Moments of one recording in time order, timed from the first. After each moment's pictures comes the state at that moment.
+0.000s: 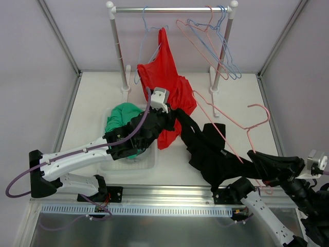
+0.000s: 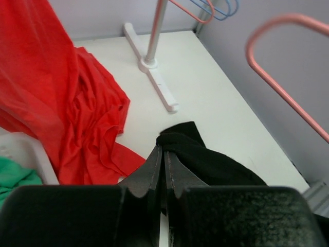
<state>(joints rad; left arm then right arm) -1.18 1.22 1.19 -0.12 -0.65 -0.37 0.58 0.11 1.16 -0.81 -0.14 0.24</state>
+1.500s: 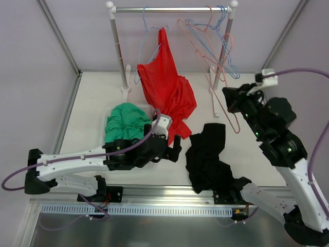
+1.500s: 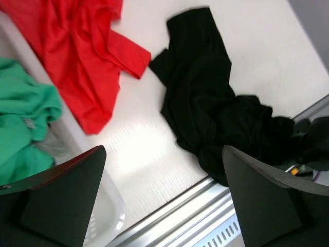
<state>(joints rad) -1.37 1.18 1.08 -0.52 -0.59 -0.65 0.58 0.80 1.31 -0.46 0.22 0.21</state>
